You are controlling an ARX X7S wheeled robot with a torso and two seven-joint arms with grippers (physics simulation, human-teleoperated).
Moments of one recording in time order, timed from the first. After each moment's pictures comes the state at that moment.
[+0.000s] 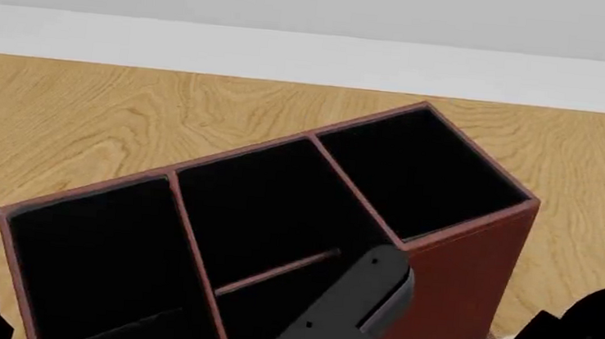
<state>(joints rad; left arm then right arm) -0.32 -0.89 0.52 0.97 -0.75 -0.38 -1.08 1.77 0.82 -1.49 -0.47 2.58 1.21 1.19</state>
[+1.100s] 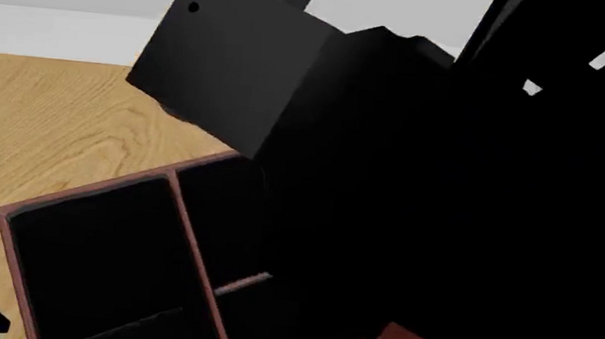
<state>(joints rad) -0.35 -0.90 0.53 0.98 -0.76 -0.36 -1.09 2.31 0.59 -1.35 -0.19 2.18 1.50 0.68</state>
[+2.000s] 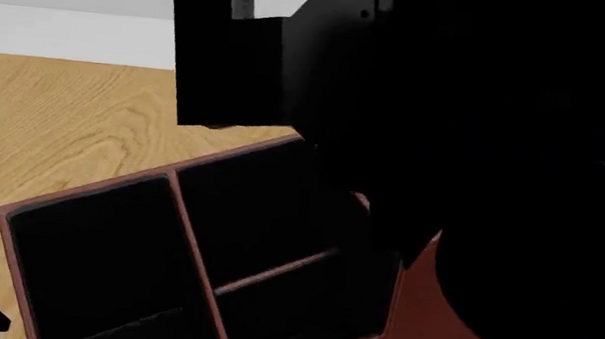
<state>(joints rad) -0.37 -0.91 0.54 0.98 -0.77 -0.36 -1.10 2.25 0.54 -1.77 -0.28 0.65 1.02 -0.56</state>
